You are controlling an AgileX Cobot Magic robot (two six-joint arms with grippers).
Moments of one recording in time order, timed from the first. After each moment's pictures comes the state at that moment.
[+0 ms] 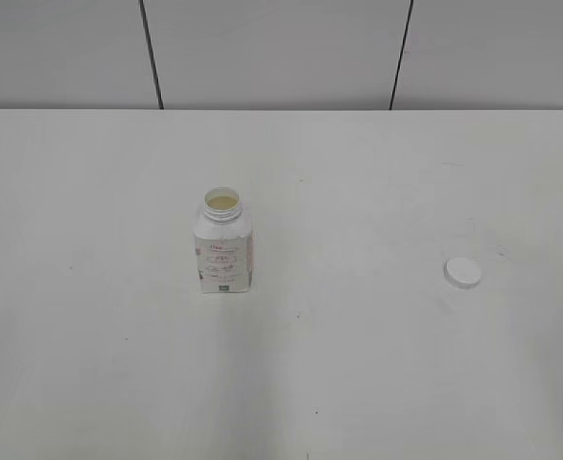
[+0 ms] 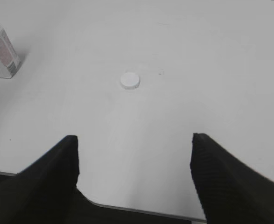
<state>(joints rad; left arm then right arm) -0.08 -0.01 -0.52 0.00 1.06 -0.03 0.14 -0.01 -0.51 0.10 1.09 -0.11</state>
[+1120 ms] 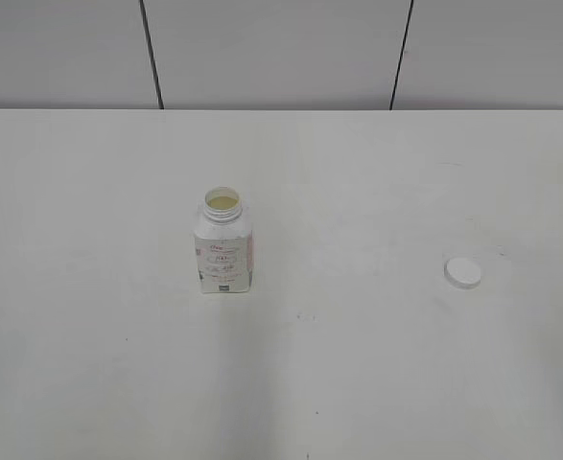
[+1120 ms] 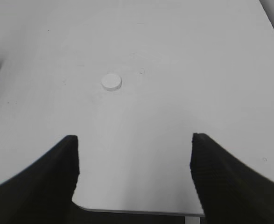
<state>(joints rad) 0.00 -0.01 -0.52 0.00 1.06 -0.03 0.06 -0.01 -0.51 0.10 1.09 -0.11</state>
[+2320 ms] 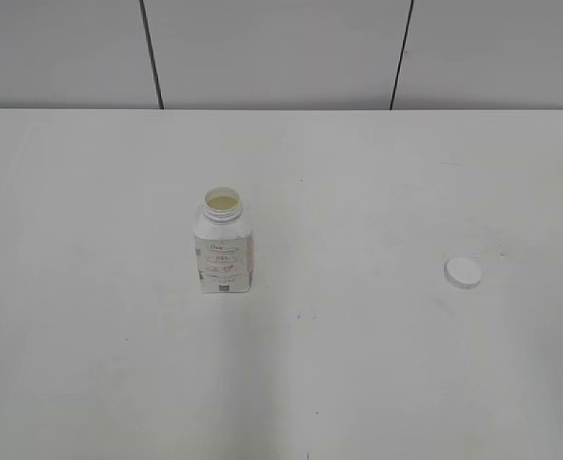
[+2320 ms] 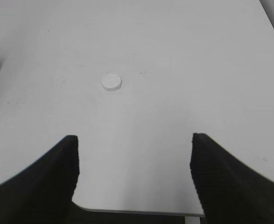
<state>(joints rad) 0.00 -0.01 -0.52 0.00 1.06 -0.03 0.06 -0.01 -0.51 0.10 1.09 -0.11</state>
